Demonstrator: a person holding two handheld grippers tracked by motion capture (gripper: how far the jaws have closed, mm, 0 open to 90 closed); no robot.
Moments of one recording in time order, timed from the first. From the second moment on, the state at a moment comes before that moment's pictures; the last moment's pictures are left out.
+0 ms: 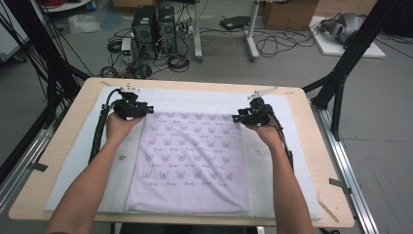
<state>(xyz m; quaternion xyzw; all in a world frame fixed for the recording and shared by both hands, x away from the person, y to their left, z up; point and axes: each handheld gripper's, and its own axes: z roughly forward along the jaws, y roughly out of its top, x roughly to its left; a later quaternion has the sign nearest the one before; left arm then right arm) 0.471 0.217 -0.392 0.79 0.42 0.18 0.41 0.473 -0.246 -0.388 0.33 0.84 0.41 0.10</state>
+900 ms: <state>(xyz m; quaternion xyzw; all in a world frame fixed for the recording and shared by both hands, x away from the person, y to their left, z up) 0.453 0.217 -0.385 0.81 0.38 0.17 0.41 0.458 -0.231 -0.401 0.32 0.86 0.40 0.10</state>
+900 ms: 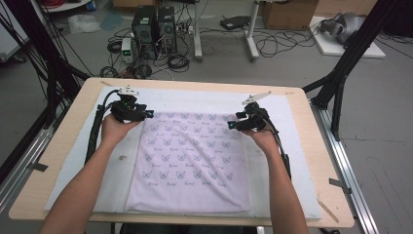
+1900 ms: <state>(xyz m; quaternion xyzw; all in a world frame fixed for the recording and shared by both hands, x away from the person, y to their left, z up) 0.497 0.233 -0.432 0.80 0.43 0.15 0.39 0.506 -0.244 -0.427 0.35 0.85 0.38 0.09</state>
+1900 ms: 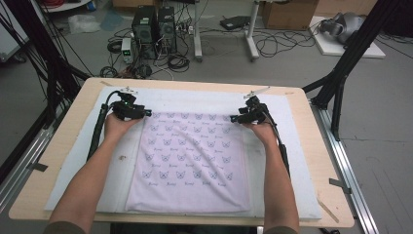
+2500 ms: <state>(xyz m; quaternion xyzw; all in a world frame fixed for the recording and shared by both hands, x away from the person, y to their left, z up) 0.498 0.225 -0.432 0.81 0.41 0.14 0.38 0.503 -0.249 -0.444 0.36 0.84 0.41 0.05</state>
